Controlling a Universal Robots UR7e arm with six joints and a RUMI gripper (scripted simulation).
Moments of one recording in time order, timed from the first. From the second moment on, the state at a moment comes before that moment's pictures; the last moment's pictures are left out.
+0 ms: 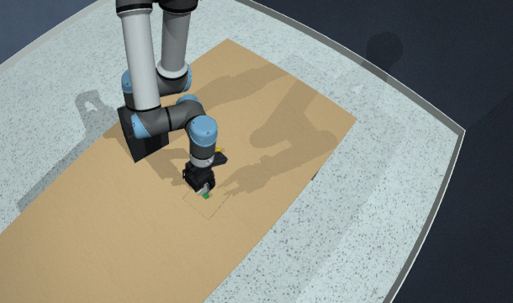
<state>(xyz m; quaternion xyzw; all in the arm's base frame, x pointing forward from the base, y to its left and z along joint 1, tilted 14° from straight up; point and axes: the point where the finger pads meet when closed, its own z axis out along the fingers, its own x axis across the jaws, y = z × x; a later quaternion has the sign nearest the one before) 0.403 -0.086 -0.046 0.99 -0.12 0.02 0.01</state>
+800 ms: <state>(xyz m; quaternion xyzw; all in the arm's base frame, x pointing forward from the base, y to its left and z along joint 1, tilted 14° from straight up) 0.403 -0.083 -0.047 0.98 -0.13 0.01 0.13</state>
